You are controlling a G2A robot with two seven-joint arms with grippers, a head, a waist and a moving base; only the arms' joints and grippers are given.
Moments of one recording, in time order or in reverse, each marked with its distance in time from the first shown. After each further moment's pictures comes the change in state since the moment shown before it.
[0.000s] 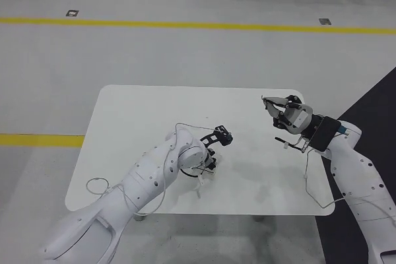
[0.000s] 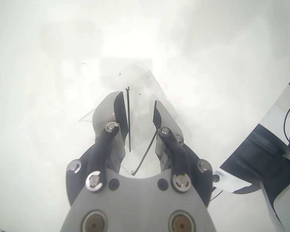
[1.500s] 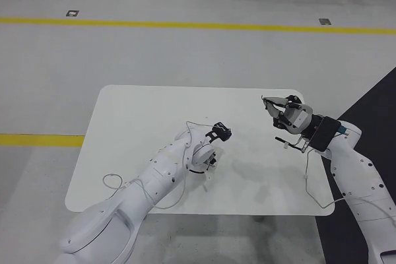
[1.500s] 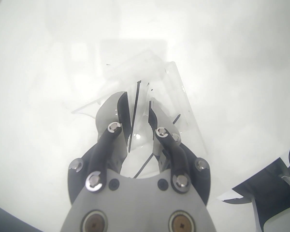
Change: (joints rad) left arm -0.043 -0.137 0.023 0.224 0.097 0.125 0.014; right arm 0.000 0.000 0.000 0.000 0.000 0.000 0.000
